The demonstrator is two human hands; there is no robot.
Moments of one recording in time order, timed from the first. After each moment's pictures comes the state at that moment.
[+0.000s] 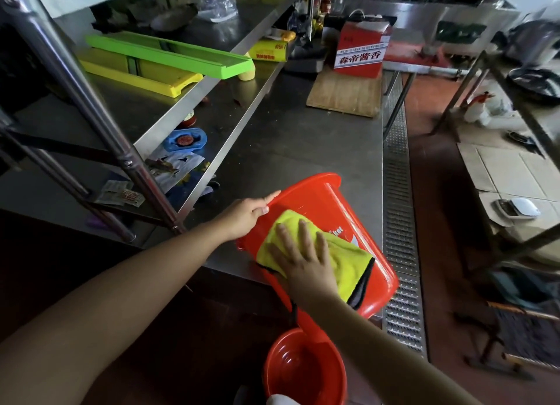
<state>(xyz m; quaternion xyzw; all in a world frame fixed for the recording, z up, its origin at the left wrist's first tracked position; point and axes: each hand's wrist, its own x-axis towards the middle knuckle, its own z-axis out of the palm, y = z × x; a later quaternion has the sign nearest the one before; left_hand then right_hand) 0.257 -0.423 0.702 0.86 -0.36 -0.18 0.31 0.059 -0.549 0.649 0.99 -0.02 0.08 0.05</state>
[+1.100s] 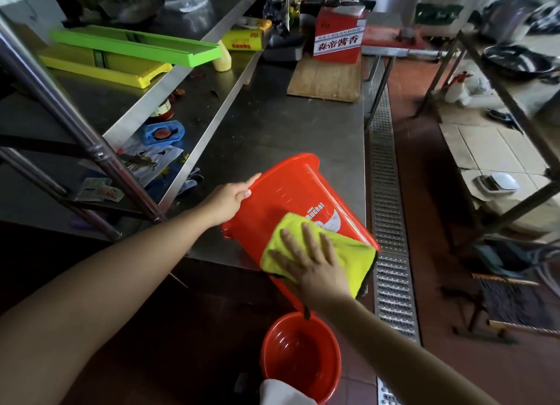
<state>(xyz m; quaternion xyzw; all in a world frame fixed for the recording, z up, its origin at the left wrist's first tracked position) 0.247 -0.434 0.707 0.87 -0.34 -0.18 0.30 -0.009 -0.579 0.639 1.00 0.00 0.09 0.04</state>
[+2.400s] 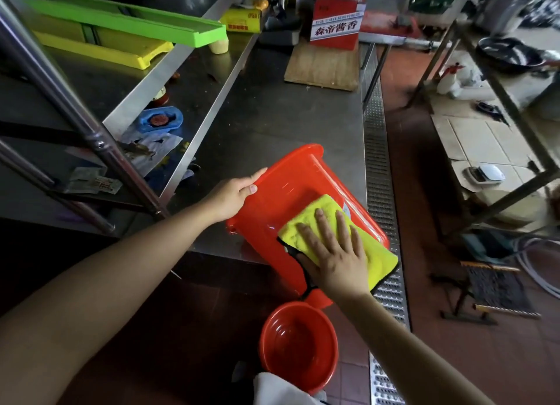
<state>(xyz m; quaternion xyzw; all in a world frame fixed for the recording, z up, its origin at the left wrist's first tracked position) 0.262 -0.420 0.697 0.84 -0.38 -0.21 0.32 -0.006 -0.581 0.639 0.98 -0.15 0.13 -0.02</state>
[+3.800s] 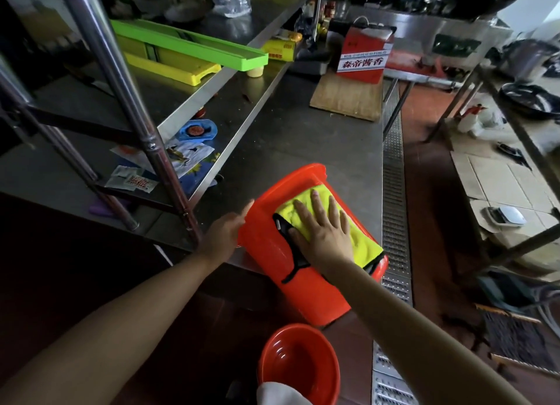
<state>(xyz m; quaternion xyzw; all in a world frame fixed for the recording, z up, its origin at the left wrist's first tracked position) 0.210 -0.346 0.657 0.86 -0.34 -0.04 0.38 0.077 -0.570 0.687 0.98 -0.15 0.04 -0.09</state>
